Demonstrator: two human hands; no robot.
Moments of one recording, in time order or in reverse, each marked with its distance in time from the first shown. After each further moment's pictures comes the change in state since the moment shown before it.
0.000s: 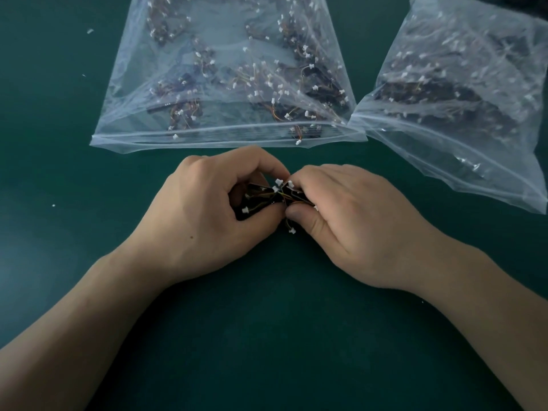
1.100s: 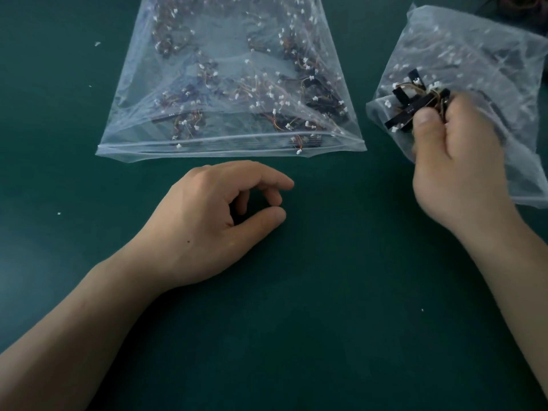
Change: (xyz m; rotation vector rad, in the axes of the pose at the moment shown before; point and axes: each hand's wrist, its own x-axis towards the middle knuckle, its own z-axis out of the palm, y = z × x) left_hand 0.002 -0.012 -0.002 0.031 -0.056 0.058; right_hand -0.005 0.062 -0.035 0.086 0.514 0.596
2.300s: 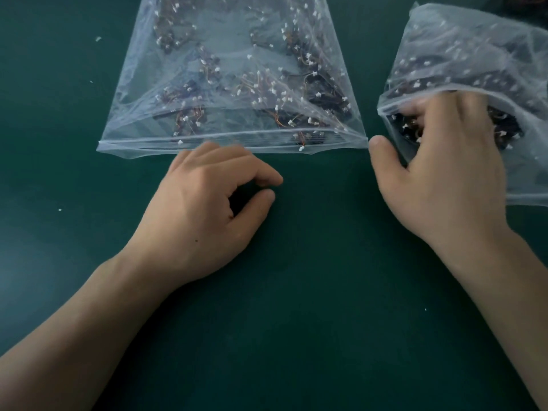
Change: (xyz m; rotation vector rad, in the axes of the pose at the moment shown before) left_hand 0.002 -0.003 0.003 0.216 0.151 0.075; right_hand -0.016 -0.013 0.007 -0.327 0.020 -0.074
